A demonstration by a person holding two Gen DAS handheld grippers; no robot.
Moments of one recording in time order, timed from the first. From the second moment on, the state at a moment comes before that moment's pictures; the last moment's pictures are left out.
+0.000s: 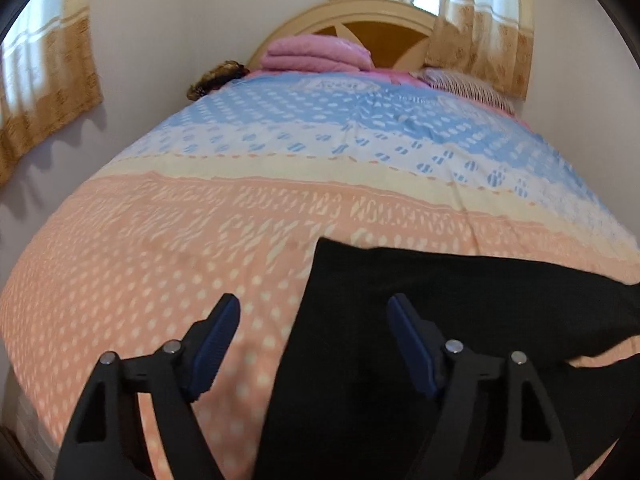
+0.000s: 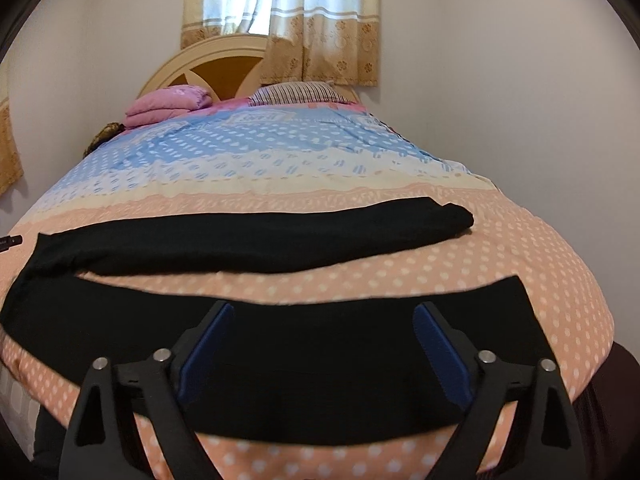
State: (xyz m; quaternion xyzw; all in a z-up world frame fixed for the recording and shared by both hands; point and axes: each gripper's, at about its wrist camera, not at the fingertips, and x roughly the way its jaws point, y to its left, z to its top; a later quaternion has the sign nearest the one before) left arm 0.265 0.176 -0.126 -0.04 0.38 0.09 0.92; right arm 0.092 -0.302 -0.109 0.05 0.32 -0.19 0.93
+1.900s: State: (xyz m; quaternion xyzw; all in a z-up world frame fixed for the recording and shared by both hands) left arm 0.355 0.204 -0.181 -0.10 0.44 0.01 0.89; right arm 0.283 -0.567 -0.157 0.16 0.46 -0.24 0.84
